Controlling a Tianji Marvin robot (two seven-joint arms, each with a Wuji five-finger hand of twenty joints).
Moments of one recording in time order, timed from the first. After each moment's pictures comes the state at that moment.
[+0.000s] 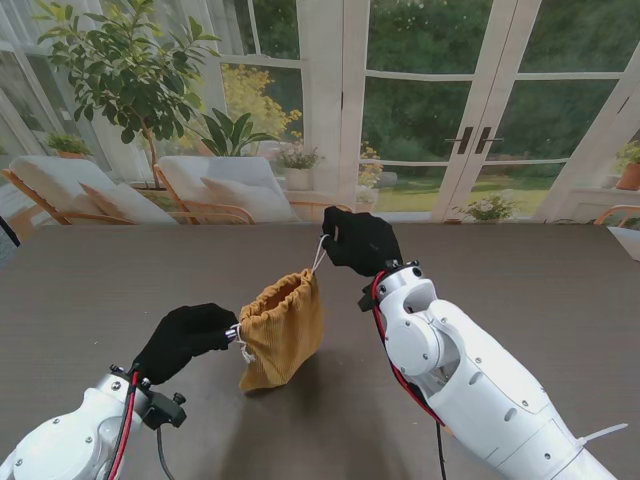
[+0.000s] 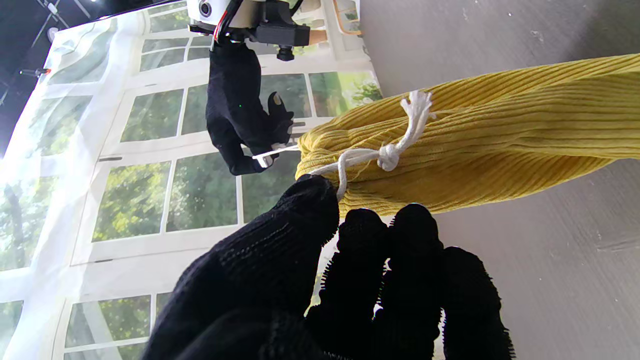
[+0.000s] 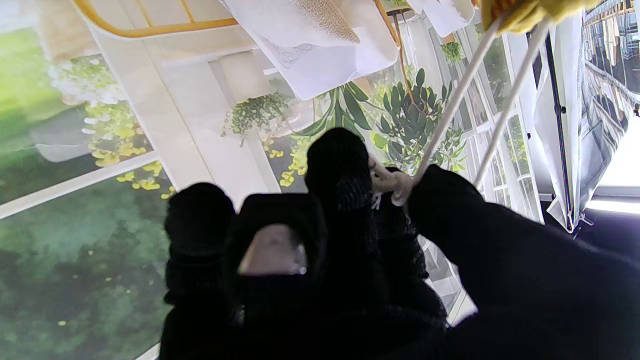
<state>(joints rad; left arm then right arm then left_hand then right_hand) 1.94 -1.12 -1.51 -1.93 -0.22 -0.12 -0.16 -1.19 -1.19 0.91 -1.51 -0.68 0.02 -0.31 1.17 -0.47 0.60 -0.23 0.83 0.27 0.66 0.90 0.94 0.39 0.67 1.52 0.61 0.48 1.03 1.00 0.11 0.44 1.29 1.05 0.55 -0.44 1.09 -0.33 0.63 0.02 1.35 0.51 1.32 0.03 0.83 0.81 1.31 0.04 1.43 0.83 0.66 0.27 1.49 0.75</state>
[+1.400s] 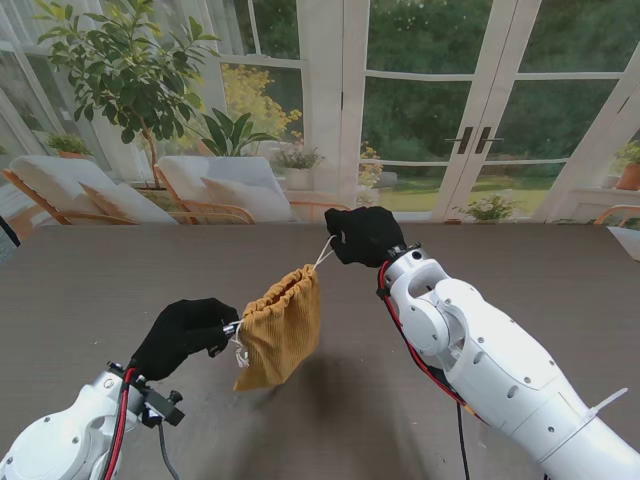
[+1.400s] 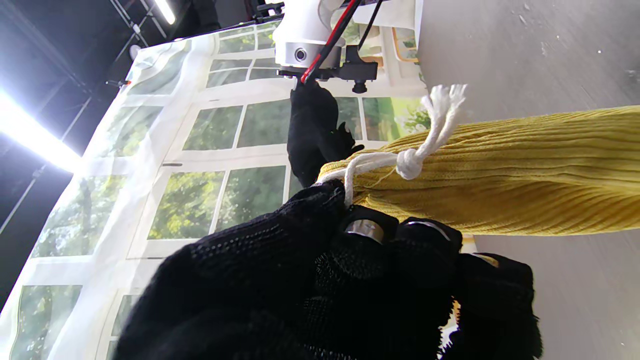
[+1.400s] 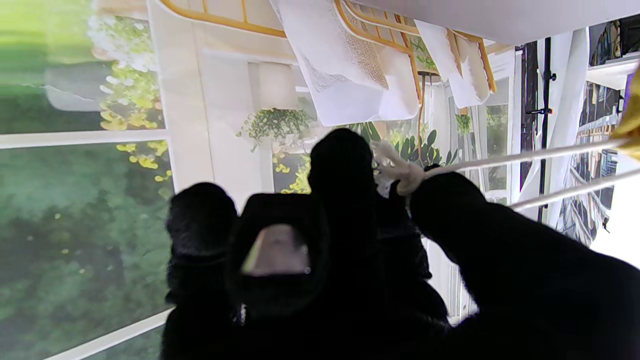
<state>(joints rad) 1.94 -1.12 -1.51 -1.93 -0.36 -0.20 -0.26 -1.08 -1.14 0.86 -1.42 -0.87 -0.03 -0.21 1.06 -0.55 0.91 -0.24 0.88 0.37 0.62 1.01 1.23 0.37 0.95 1.44 0.96 0.52 1.26 1.08 0.44 0.65 1.42 1.23 0.55 -0.44 1.09 -0.33 0.63 -0.01 1.34 0.54 1.32 0.01 0.83 0.82 1.31 0.02 1.43 0.83 0.66 0.25 1.49 0.75</state>
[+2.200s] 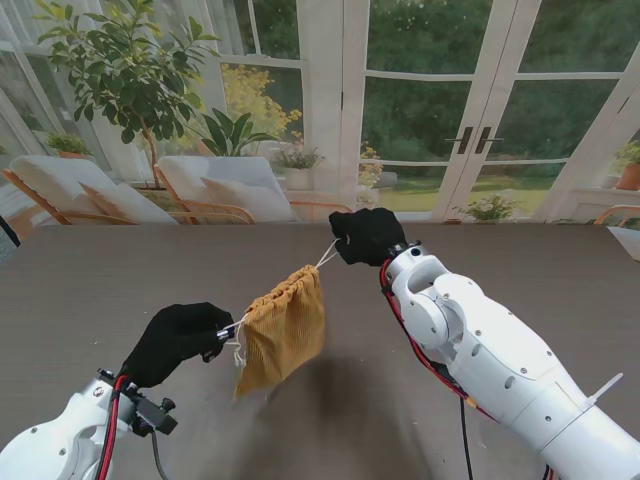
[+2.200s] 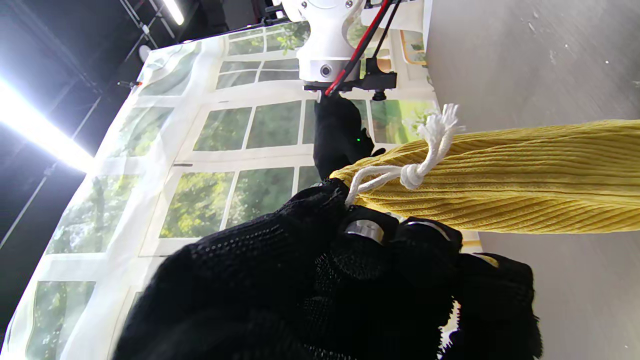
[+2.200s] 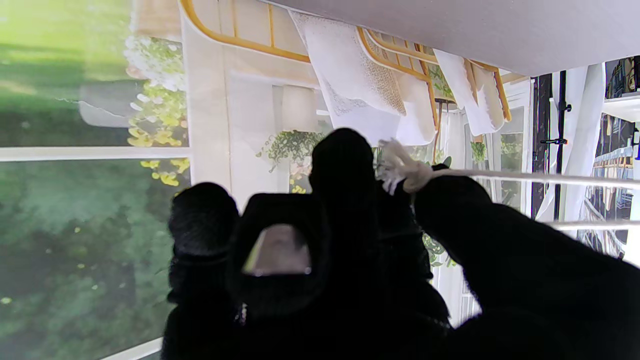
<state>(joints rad) 1.99 -1.12 -1.54 -1.97 -0.38 -0.22 -0.28 -1.04 -1.13 0.83 -1.36 -0.89 -0.01 -0.18 1.06 -0.55 0.91 -0.24 0.88 0.38 0.61 1.01 1.23 0.37 0.96 1.44 0.96 0.52 1.26 1.08 0.44 0.65 1.42 1.23 0.54 -0.44 1.08 -0.35 0.63 -0.03 1.33 0.55 1.32 0.00 0.83 0.82 1.31 0.02 1.43 0.83 0.66 0.24 1.49 0.75</state>
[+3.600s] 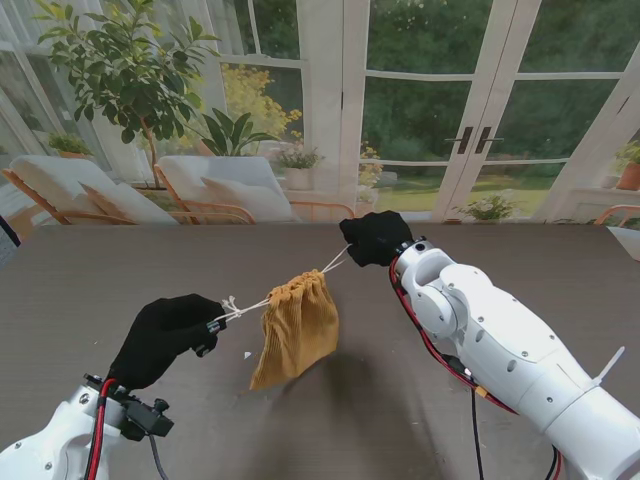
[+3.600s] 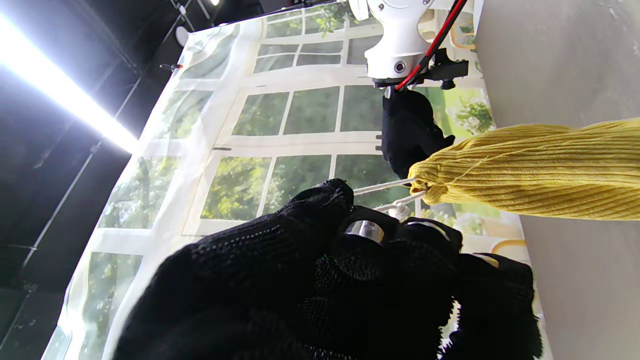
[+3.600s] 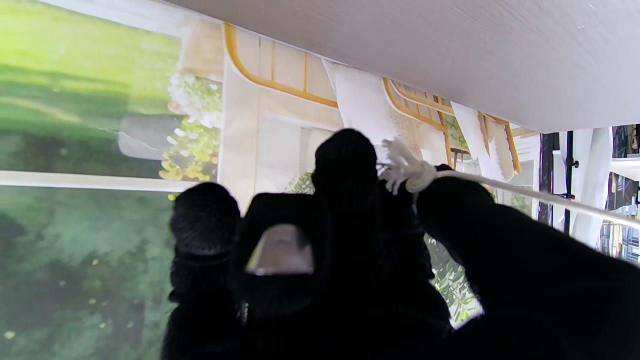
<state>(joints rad) 2.05 -1.12 -1.56 -2.06 -0.44 -0.26 -0.22 -0.96 -1.12 0.78 -1.25 -0.92 -0.05 -0.12 1.06 -0.55 0.92 -0.24 0.89 0.40 0.61 1.01 1.23 0.37 0.96 1.44 0.96 0.52 1.26 1.08 0.44 0.65 1.42 1.23 0.53 -0.44 1.08 -0.35 0.63 -0.04 1.33 0.55 1.32 -0.01 0.83 0.83 1.31 0.00 1.43 0.83 0.66 0.23 1.49 0.75</state>
